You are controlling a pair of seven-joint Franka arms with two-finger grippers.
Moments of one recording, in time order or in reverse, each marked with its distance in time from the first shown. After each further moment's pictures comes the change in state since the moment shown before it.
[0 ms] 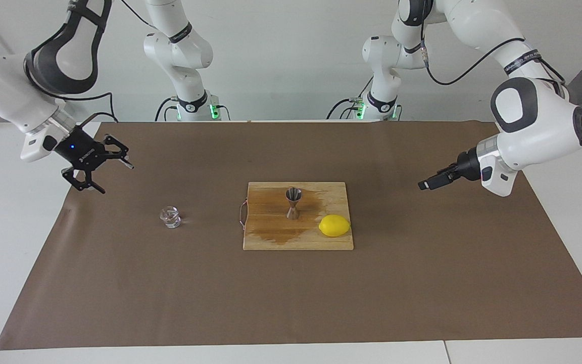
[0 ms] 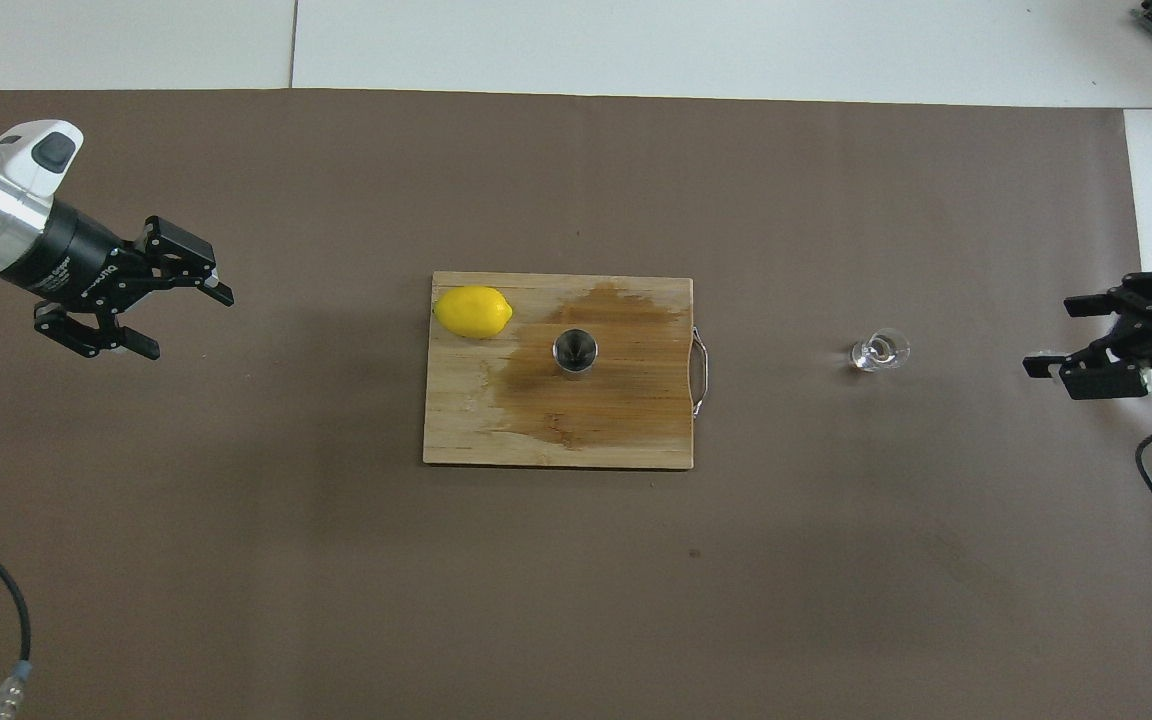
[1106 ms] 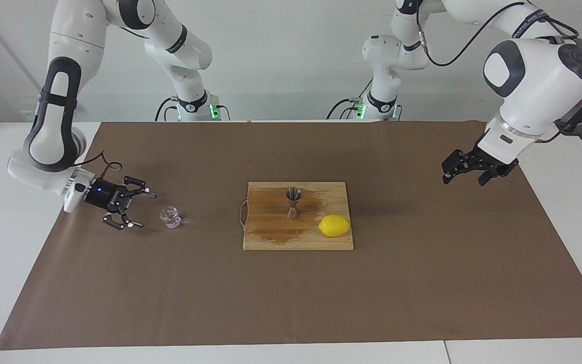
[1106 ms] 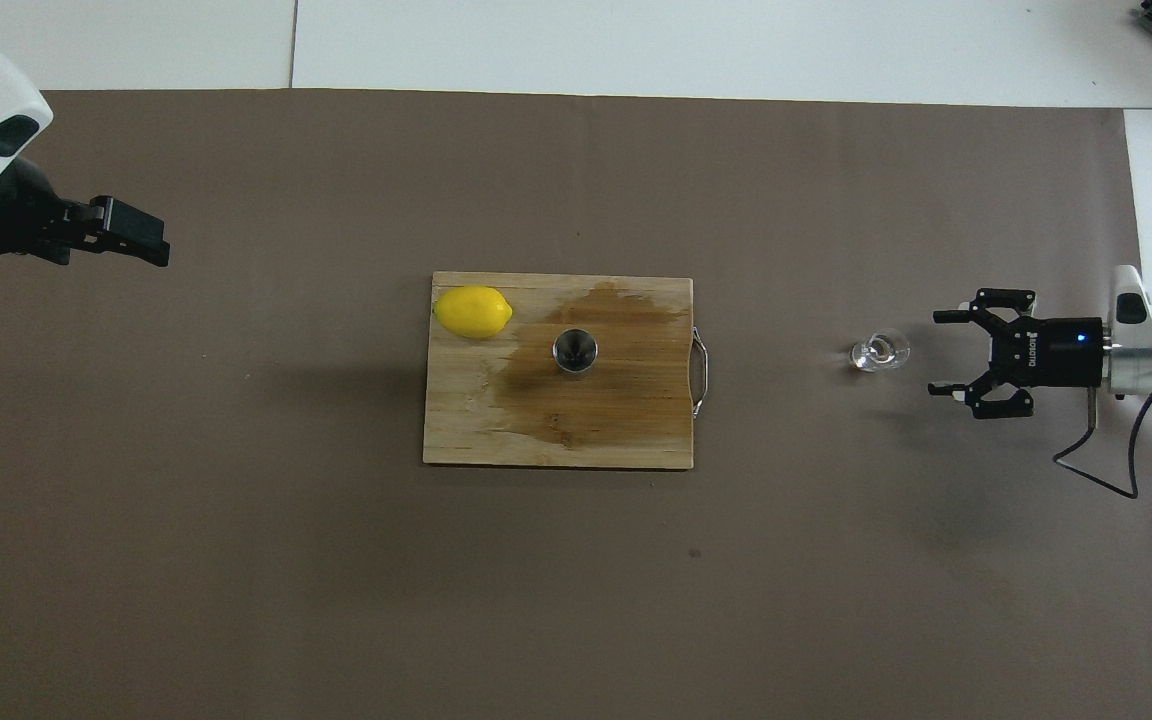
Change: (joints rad) left arm -0.047 -0.105 -0.041 0.032 0.267 0.190 0.390; right arm -0.067 0.327 0.004 -0.008 0.423 -0.126 -0.828
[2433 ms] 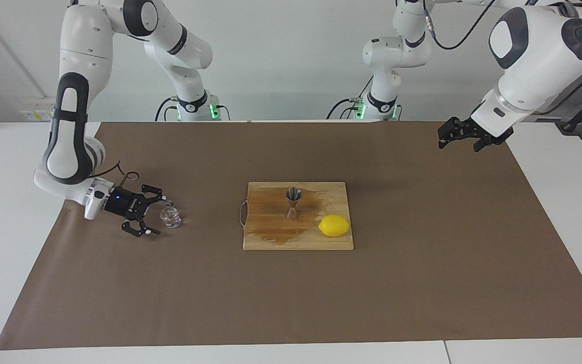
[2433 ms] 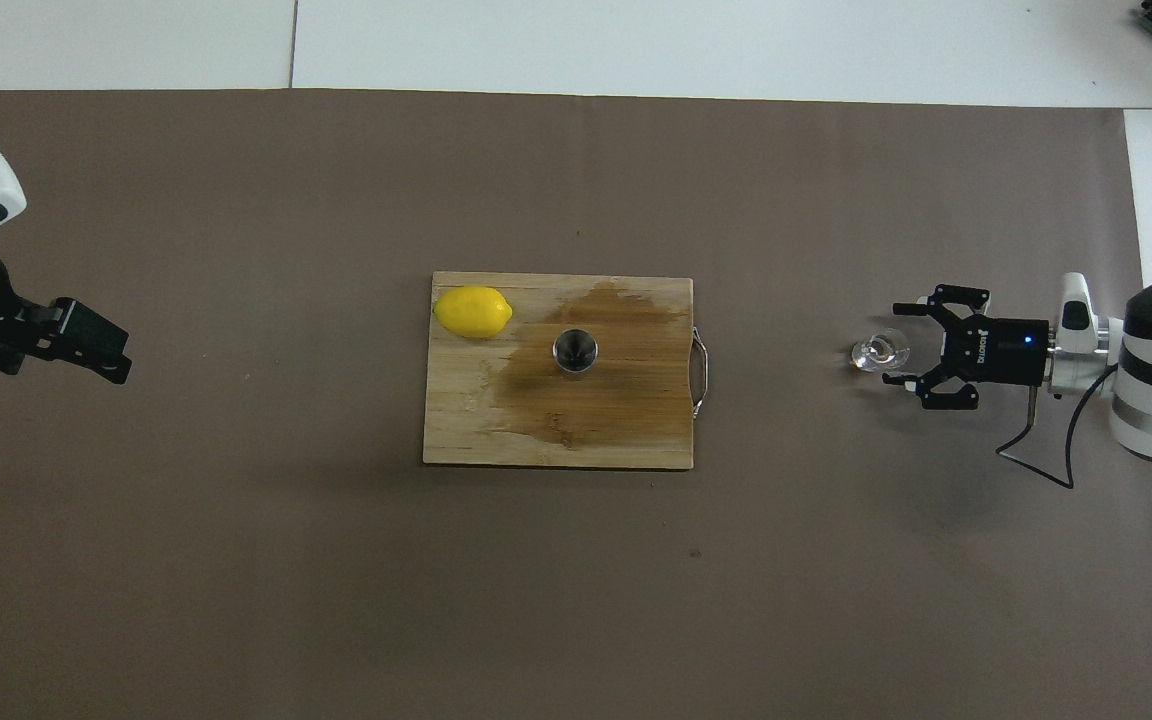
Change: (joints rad) left arm 0.271 -0.095 -0.315 -0.012 0.105 -0.342 -0.006; right arm 0.045 0.066 0.009 -0.027 0.153 0.087 -0.105
